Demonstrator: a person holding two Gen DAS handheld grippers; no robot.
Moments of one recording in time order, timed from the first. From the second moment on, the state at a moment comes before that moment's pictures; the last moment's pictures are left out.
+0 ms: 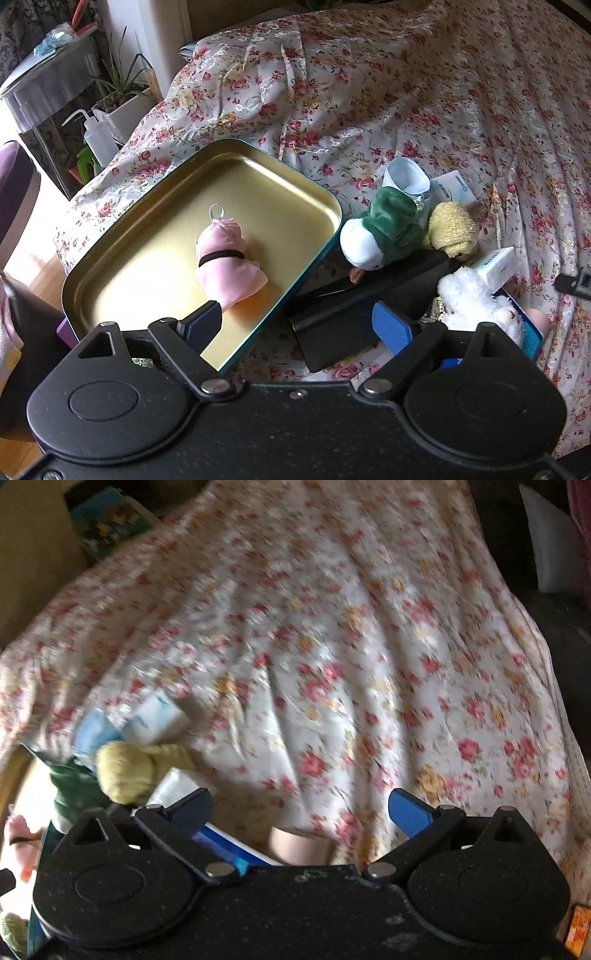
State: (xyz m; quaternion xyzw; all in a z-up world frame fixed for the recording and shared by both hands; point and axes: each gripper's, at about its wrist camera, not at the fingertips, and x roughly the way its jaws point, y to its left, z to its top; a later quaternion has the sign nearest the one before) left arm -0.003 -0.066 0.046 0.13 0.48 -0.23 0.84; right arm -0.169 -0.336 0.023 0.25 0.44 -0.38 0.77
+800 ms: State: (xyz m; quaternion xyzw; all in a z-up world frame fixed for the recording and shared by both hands) left arm -0.008 -0.071 0.045 0.13 0.48 -0.26 0.83; right arm -0.165 -0.356 -0.031 0.34 0.49 -0.37 0.71
